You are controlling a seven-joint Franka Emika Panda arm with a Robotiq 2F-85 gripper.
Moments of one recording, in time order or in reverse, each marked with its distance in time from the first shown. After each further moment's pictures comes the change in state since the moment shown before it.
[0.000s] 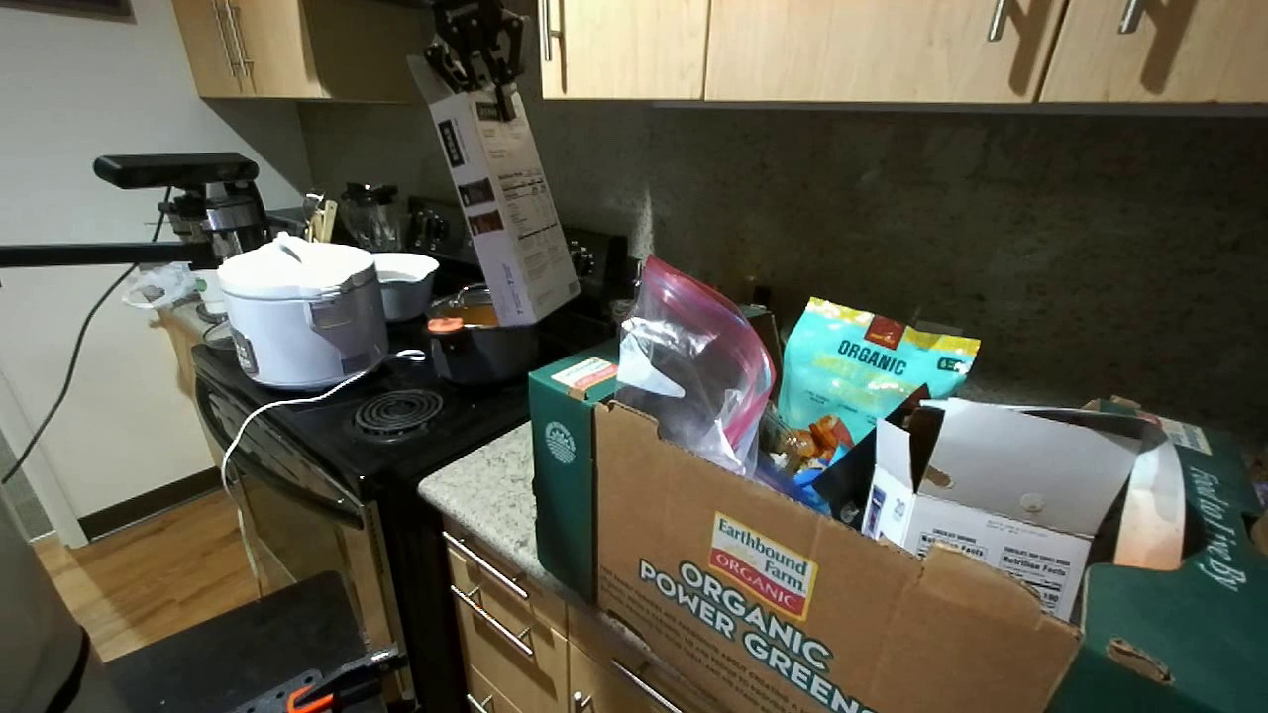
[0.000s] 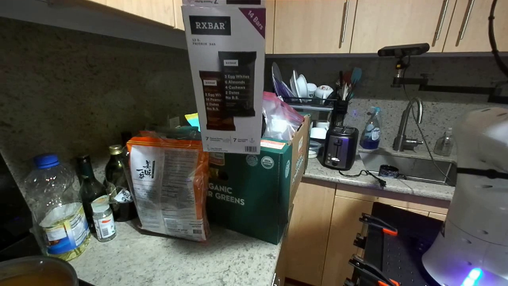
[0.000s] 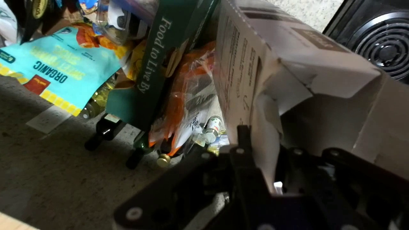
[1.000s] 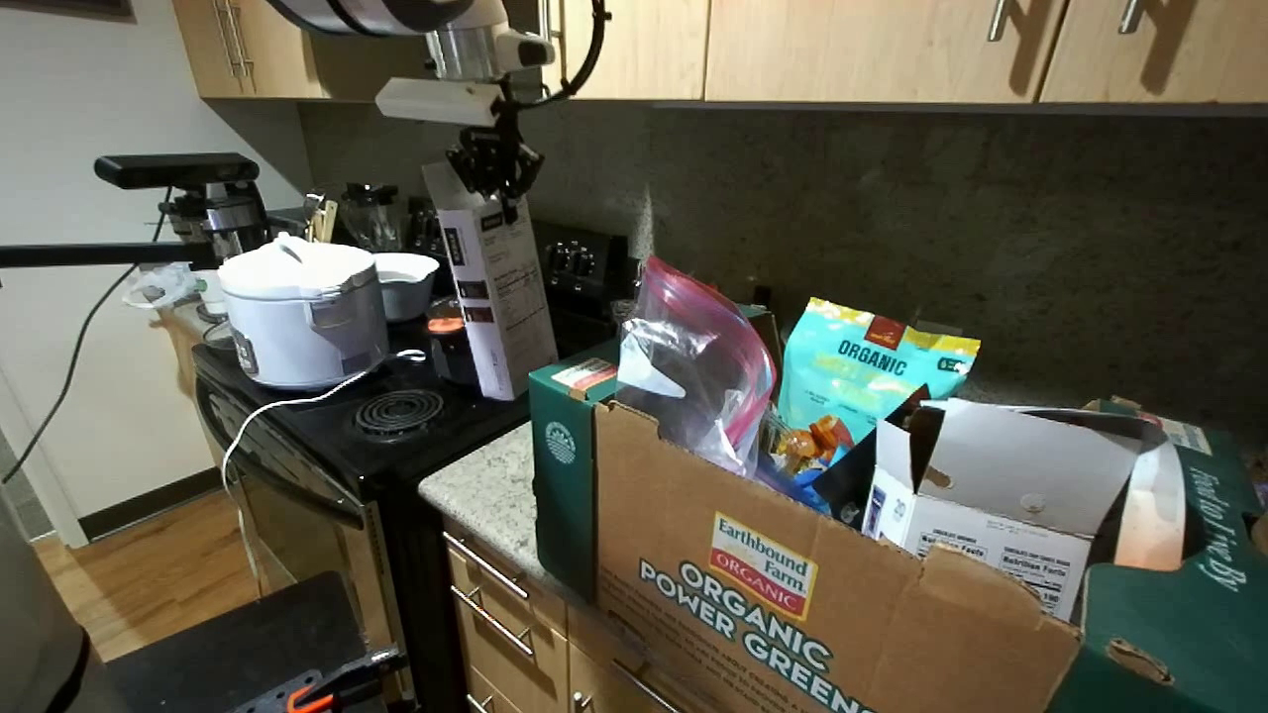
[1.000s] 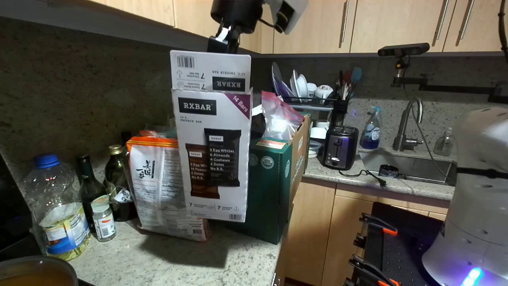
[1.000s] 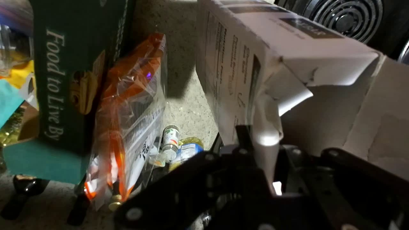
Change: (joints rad) arm -0.003 -0.013 -0.057 -0.346 0.271 0.385 -0.001
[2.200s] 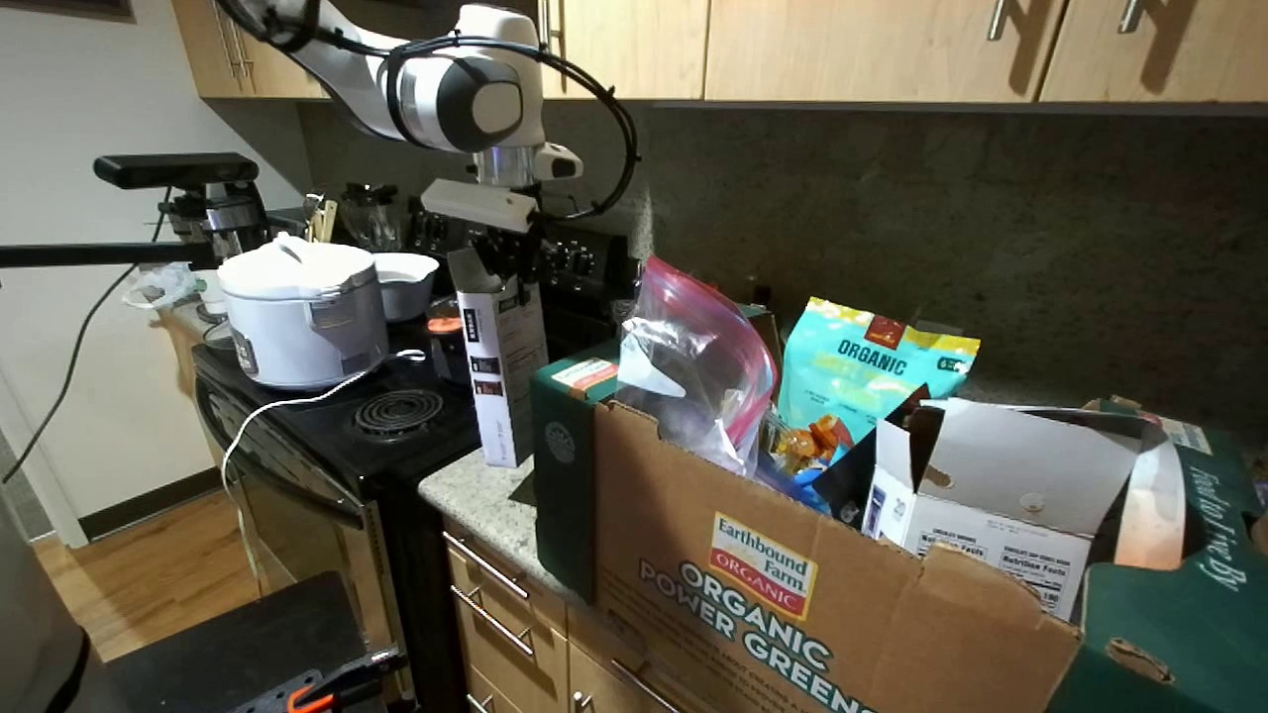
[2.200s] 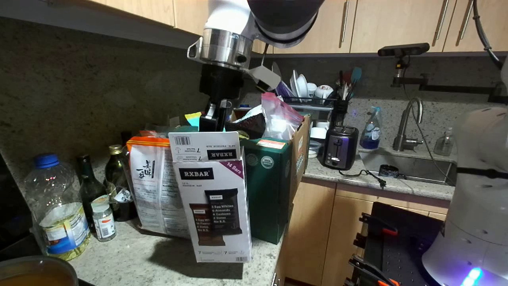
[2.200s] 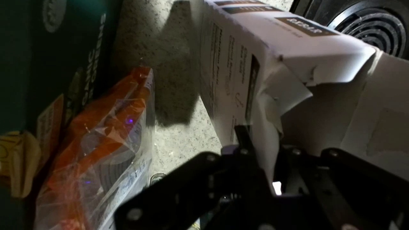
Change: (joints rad) arm -0.003 0.190 -0.006 -0.054 0.029 0.118 -0.054
